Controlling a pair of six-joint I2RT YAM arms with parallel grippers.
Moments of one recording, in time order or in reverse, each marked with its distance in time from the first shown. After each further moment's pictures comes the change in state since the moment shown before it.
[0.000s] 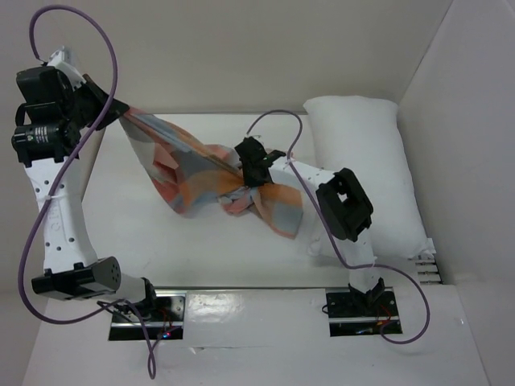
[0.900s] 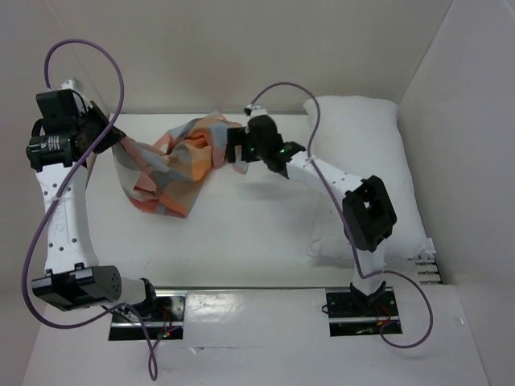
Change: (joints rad) left arm 0.016 -0.065 -0.253 -0.013 -0.188 0.024; right arm -0.091 -0.182 0.012 0.275 -0.176 -0.104
